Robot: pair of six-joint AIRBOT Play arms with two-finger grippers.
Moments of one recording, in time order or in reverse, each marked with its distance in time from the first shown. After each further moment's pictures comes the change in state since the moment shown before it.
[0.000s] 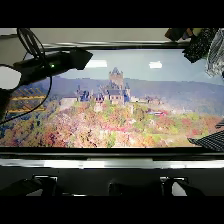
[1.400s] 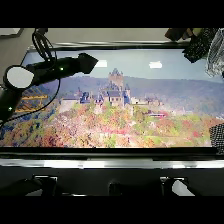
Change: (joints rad) left arm -0.014 -0.056 0.000 0.000 0.000 -0.001; right arm -0.238 -0.110 0.055 -0.082 -0.105 0.199
